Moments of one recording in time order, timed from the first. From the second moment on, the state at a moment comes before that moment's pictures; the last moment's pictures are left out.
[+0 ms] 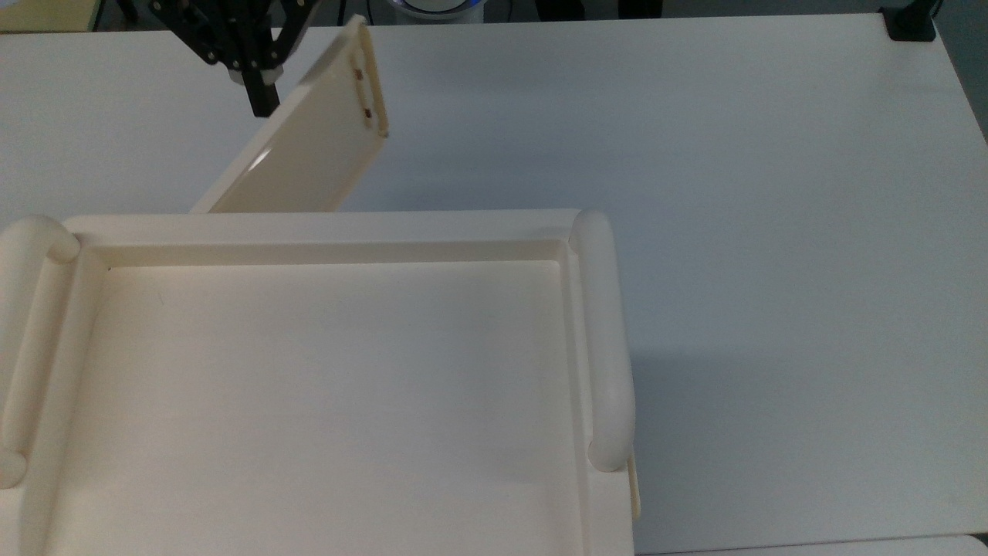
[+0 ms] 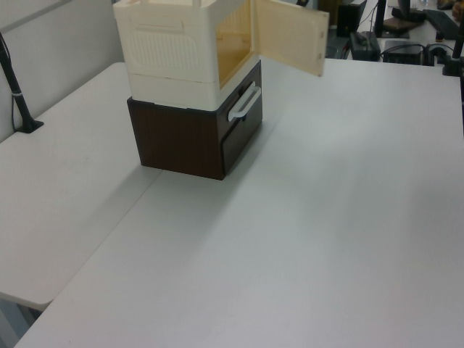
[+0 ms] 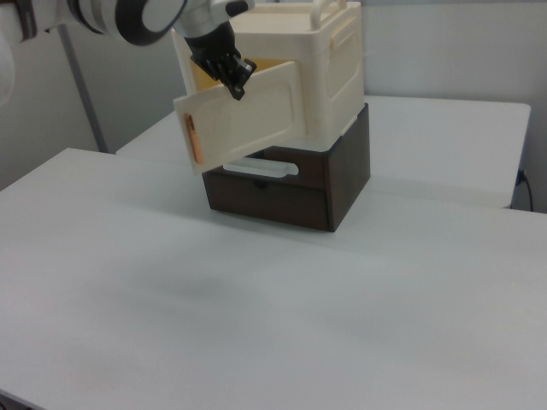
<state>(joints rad) -0.03 0.15 -0.11 -1.40 0.18 2.02 -0.06</state>
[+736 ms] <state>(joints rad) 0.04 0.28 -0.11 -1.40 0.18 2.37 -0.05</state>
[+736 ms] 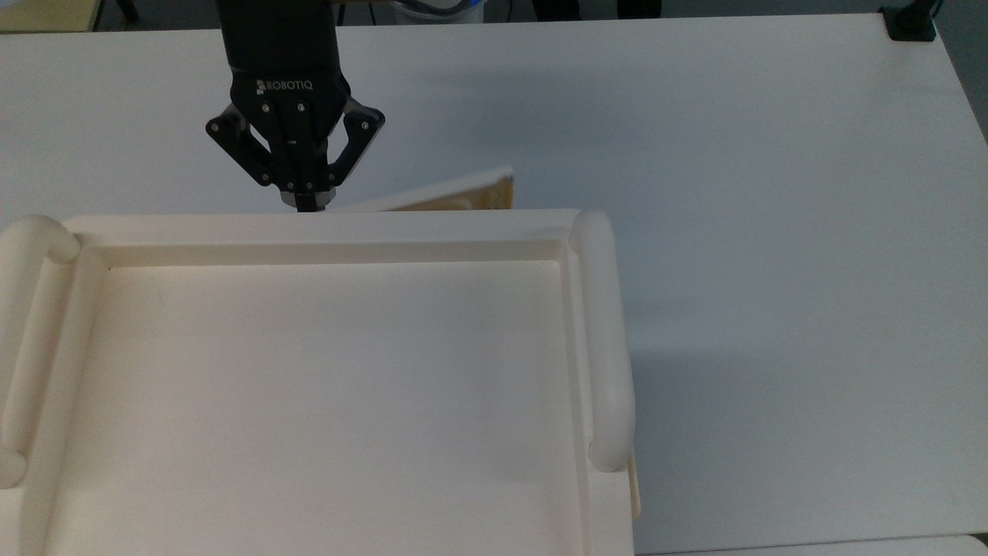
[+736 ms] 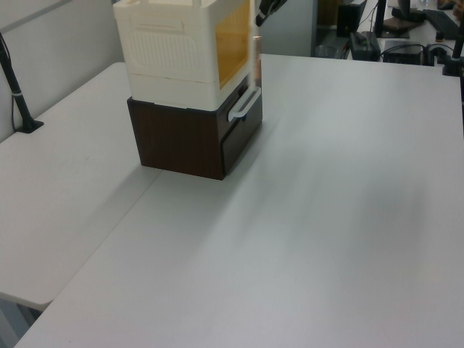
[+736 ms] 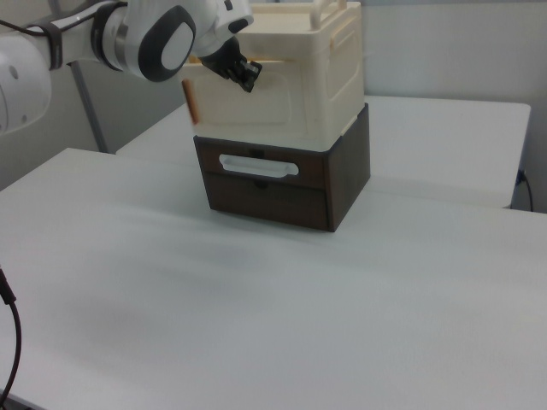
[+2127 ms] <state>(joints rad) 0.05 0.18 -0.07 -1.43 -0.05 1.71 -0.07</state>
